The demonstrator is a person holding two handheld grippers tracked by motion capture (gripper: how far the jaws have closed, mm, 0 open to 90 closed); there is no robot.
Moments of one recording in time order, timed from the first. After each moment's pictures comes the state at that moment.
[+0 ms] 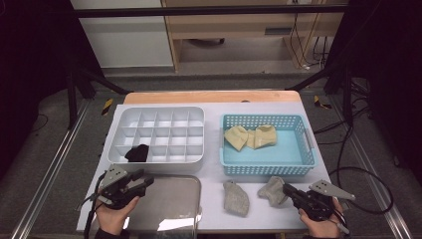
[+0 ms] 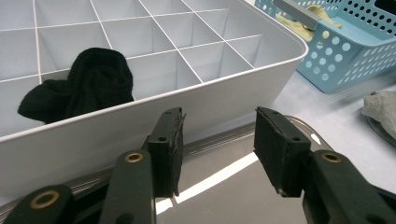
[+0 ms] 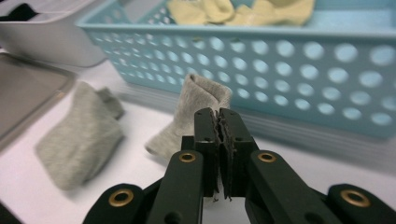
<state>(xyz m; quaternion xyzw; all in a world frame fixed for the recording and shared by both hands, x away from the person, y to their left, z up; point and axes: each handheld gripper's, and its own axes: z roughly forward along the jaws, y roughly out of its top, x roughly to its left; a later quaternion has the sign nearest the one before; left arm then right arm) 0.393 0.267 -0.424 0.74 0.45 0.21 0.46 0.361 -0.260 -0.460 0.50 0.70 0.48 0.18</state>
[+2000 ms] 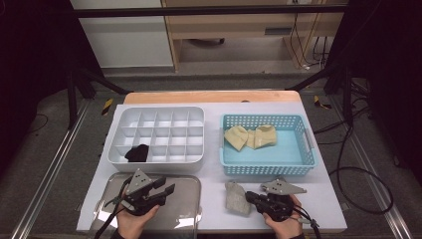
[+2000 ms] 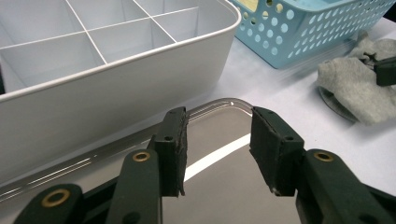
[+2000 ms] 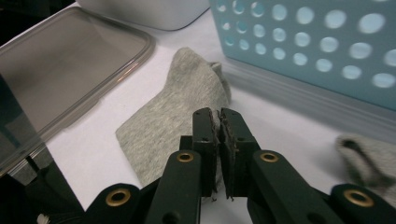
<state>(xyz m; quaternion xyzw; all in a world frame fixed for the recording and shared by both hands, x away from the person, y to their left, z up) 0.385 0.217 -0.436 0.78 0.41 0.17 0.45 0.375 -0.176 -0.481 0.42 0.76 0.48 0.10</state>
